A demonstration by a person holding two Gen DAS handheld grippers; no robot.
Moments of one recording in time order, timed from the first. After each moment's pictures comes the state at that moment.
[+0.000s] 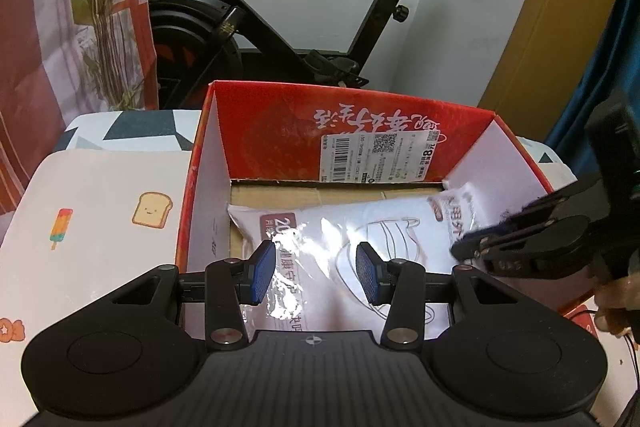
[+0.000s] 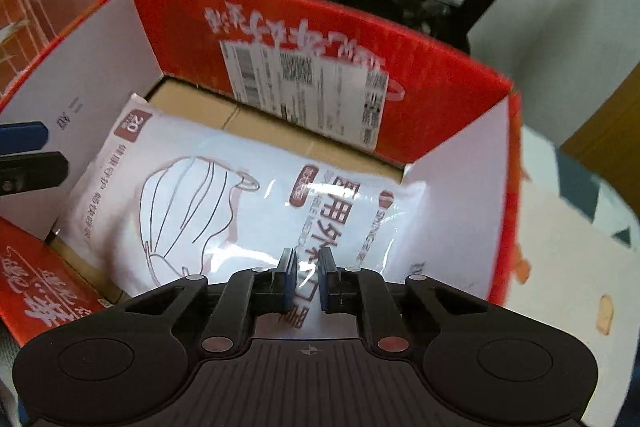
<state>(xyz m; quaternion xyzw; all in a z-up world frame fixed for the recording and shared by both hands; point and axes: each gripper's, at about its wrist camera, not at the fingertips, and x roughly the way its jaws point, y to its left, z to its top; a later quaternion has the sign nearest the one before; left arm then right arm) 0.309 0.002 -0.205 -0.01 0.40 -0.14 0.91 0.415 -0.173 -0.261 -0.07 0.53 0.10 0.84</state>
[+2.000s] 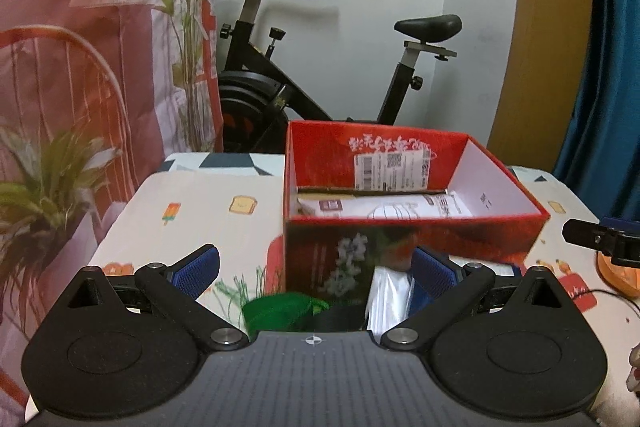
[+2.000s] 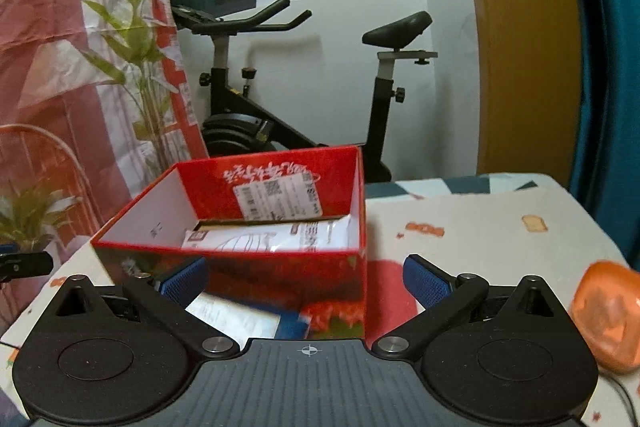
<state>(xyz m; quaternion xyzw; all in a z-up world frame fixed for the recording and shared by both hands) 0.133 0.036 -0.171 0.01 0.27 -0.07 0.96 0.143 -0.213 -0.209 0.09 0.22 0.01 0.97</state>
